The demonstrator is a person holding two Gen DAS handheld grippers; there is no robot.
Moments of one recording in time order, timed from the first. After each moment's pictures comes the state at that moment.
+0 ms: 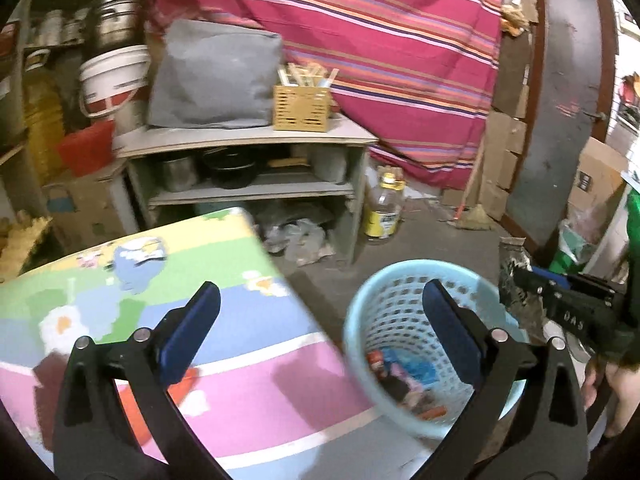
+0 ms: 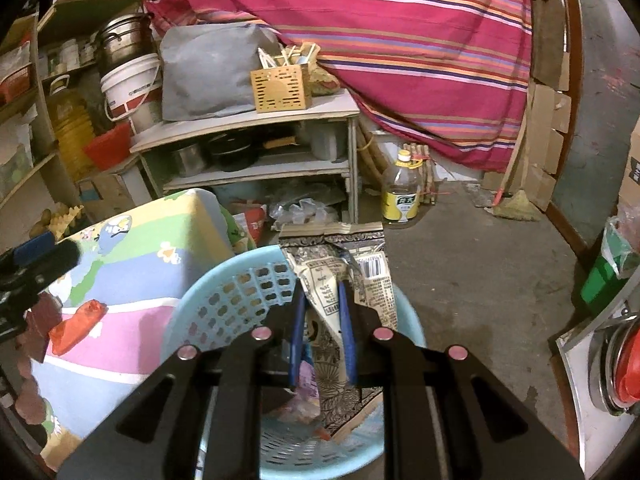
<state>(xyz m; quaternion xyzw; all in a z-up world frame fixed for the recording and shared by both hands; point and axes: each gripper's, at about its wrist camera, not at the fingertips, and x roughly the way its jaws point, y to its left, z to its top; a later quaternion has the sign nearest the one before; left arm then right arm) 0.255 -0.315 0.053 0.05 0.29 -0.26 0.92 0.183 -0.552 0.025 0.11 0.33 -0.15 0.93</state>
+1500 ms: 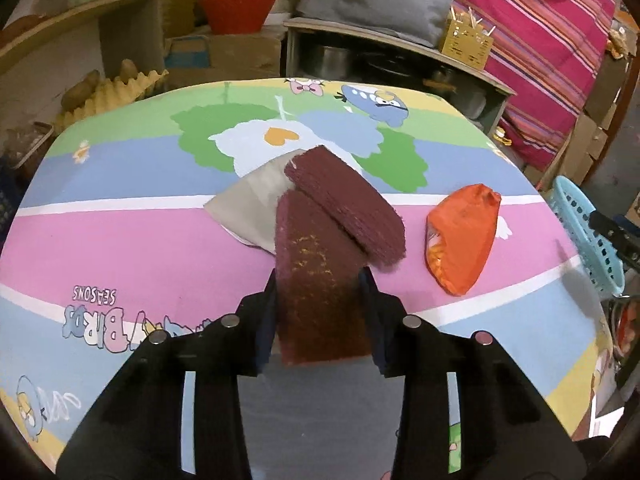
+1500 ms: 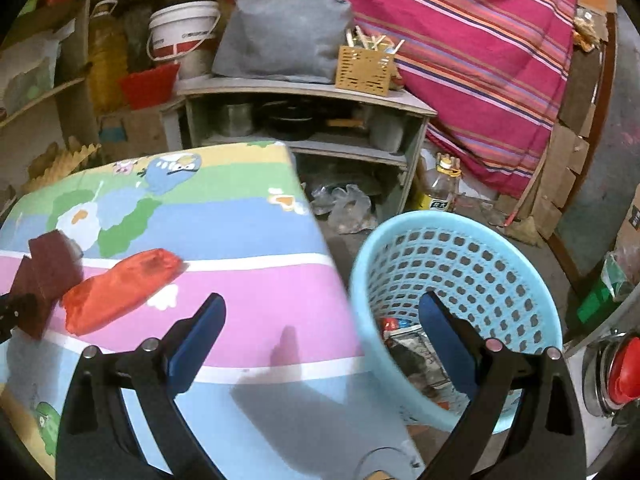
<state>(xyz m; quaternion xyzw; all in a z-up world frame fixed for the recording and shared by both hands) 0.276 -0.028 -0.060 -0.01 0.43 -0.14 0.89 0.225 -0.340 -0.013 0.01 0.36 -0.15 0.92</state>
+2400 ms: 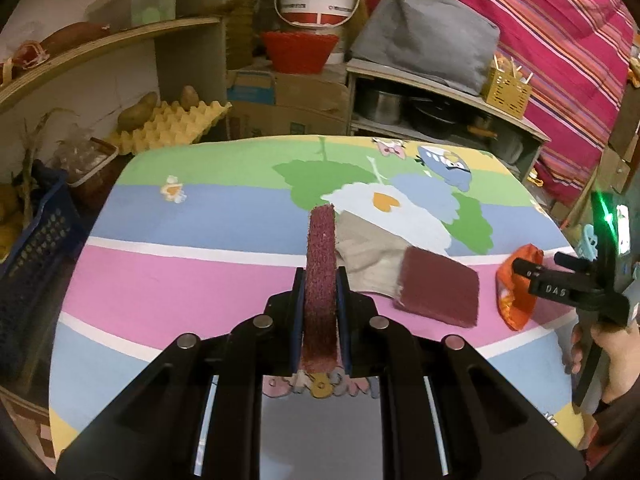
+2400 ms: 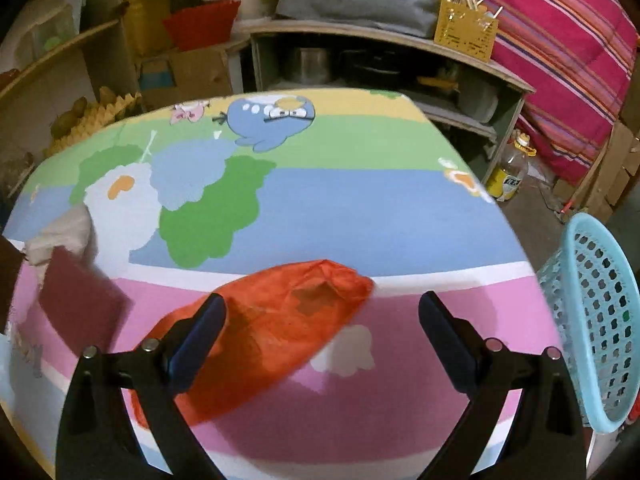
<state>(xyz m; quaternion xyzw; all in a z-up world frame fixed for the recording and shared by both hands) 0.292 0.063 -0.015 -0.02 0.38 -0.08 0.92 0.334 -0.233 -0.069 0.03 0.44 -0.08 0.89</state>
